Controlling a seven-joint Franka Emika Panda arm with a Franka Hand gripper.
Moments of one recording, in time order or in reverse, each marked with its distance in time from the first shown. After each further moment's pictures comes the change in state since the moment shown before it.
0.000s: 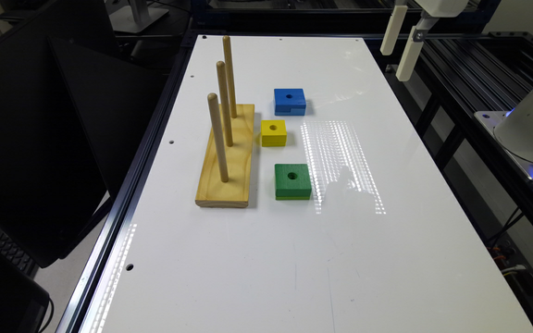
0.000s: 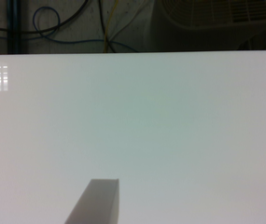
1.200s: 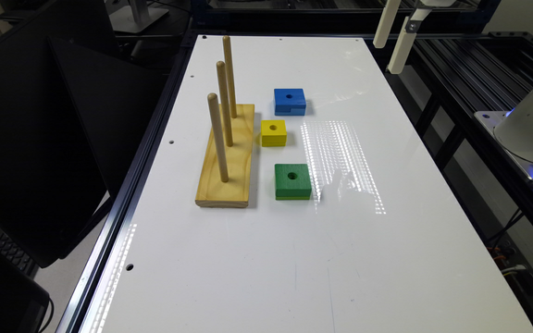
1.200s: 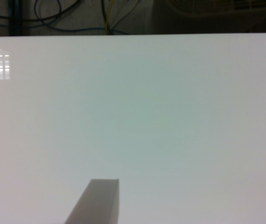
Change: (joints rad) arm 0.003 0.030 0.005 0.046 0.002 0.011 0.001
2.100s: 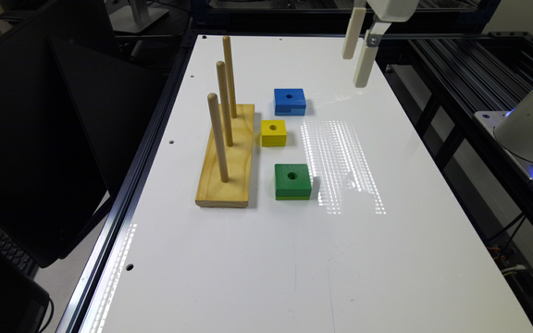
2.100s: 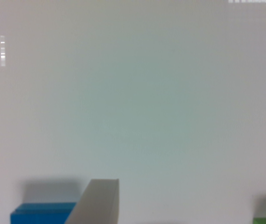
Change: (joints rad) arm 0.012 0.239 0.105 0.188 0.032 0.044 0.079
